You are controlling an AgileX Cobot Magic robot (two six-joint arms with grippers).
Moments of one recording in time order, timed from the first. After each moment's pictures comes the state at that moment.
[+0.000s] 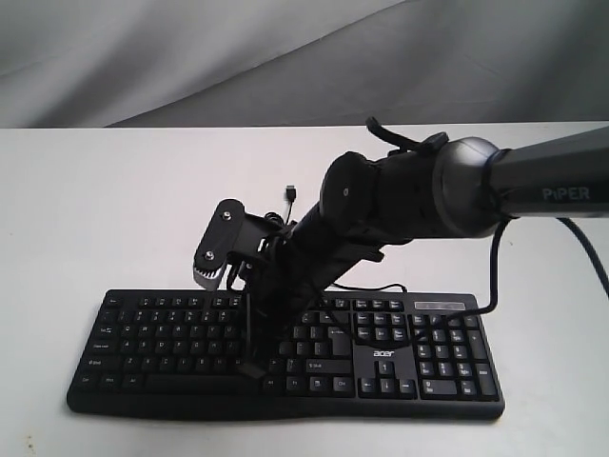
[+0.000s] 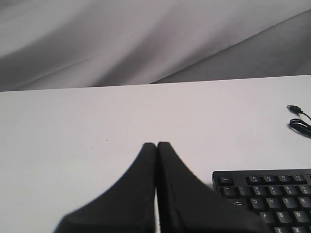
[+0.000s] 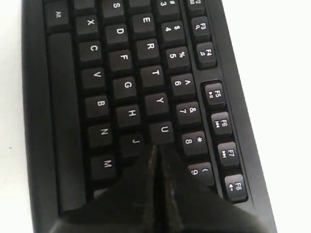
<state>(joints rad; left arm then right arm) 0.10 0.00 0.00 0.12 0.27 -0.07 0.73 2.01 -1.24 0.64 0.52 -1.13</state>
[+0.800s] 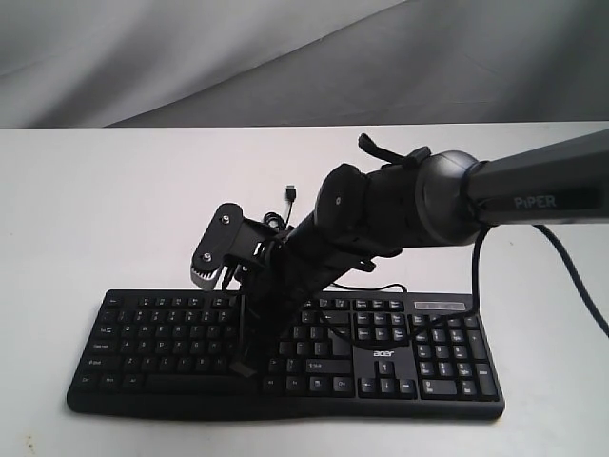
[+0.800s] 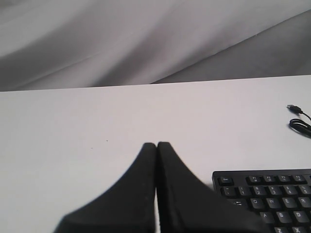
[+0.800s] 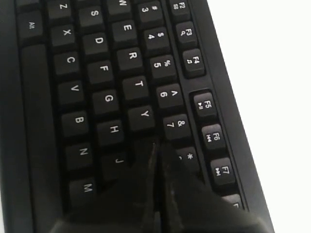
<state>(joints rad) 0.10 0.00 0.00 0.12 0.27 -0.07 0.73 2.06 -1.25 0.73 0.47 -1.19</state>
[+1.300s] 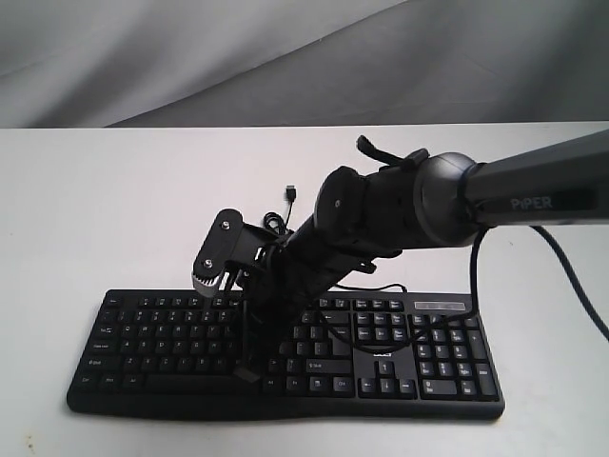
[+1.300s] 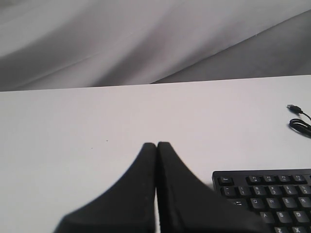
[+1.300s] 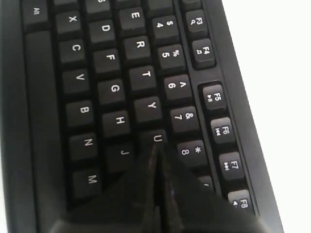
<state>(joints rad) 0.10 0.00 0.00 0.12 0.27 -0.07 0.73 2.06 -1.25 0.70 0.49 -1.19</state>
